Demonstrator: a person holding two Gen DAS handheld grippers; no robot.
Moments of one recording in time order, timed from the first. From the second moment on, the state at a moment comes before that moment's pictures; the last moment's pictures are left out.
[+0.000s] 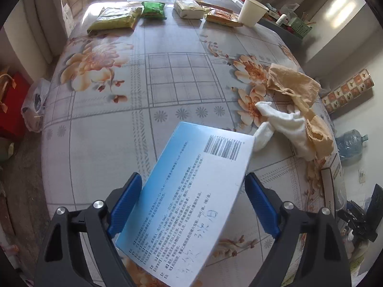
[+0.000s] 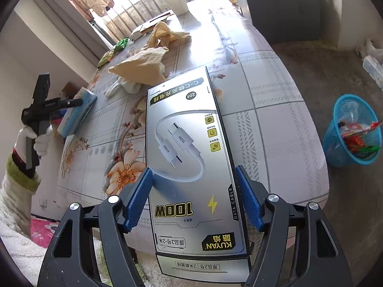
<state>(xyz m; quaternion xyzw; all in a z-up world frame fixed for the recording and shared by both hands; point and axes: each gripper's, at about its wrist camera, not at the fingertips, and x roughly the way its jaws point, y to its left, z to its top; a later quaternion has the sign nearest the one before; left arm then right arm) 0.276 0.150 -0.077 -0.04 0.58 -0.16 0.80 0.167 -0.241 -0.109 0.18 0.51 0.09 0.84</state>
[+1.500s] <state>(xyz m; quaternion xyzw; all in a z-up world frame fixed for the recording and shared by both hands) 0.166 0.060 -0.098 0.01 0.55 -0.12 0.83 0.188 -0.191 -0.101 0.12 0.50 0.04 0.86</state>
